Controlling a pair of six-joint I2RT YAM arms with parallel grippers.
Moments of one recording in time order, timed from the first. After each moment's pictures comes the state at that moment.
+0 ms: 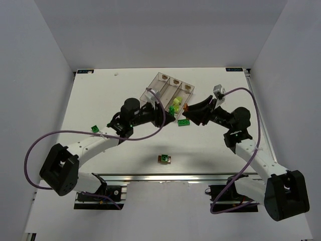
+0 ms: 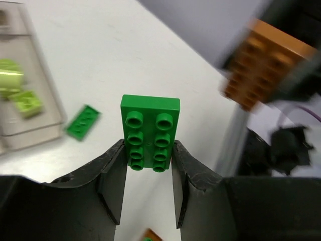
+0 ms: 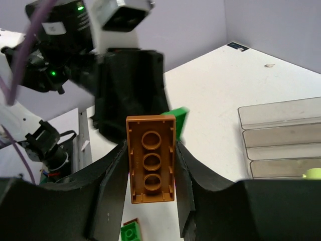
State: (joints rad) left arm -0.68 1.35 0.82 0.39 0.50 -0.38; right arm 0.31 1.08 0.55 0.85 -0.88 0.52
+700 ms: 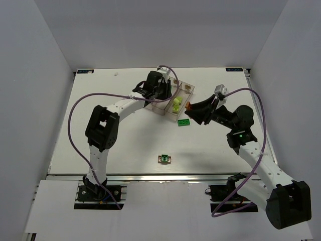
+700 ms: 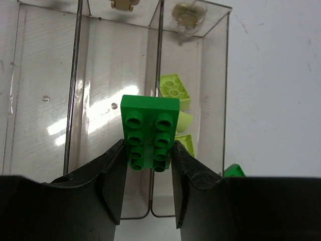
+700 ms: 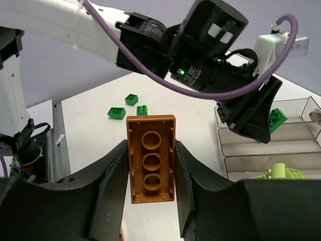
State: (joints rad) left arm -0.56 2.06 1.62 -0.12 0.06 -0.25; right arm 0.31 0.99 0.62 0.59 -0.83 0.31
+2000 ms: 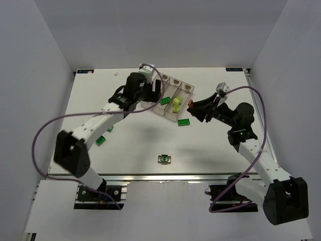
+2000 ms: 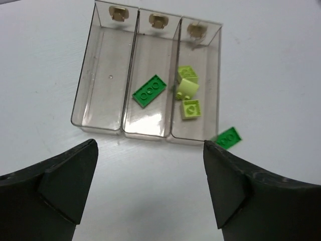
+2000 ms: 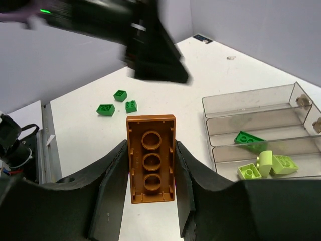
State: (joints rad) left arm -0.56 1.63 1.37 -0.21 -0.08 -0.16; right arm 0.25 1.03 0.63 0.59 -0.84 0.31
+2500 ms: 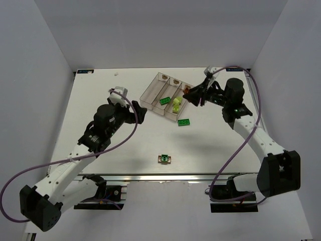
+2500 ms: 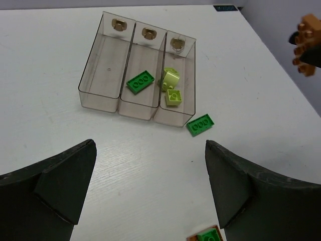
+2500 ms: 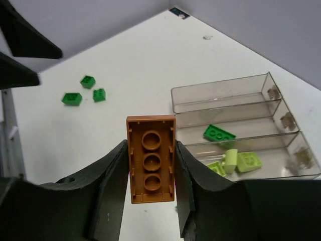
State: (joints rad) left arm -0.54 0.97 0.82 -0.04 -0.07 -0.27; right arm 0.27 1.28 0.92 0.30 -0.81 0.11
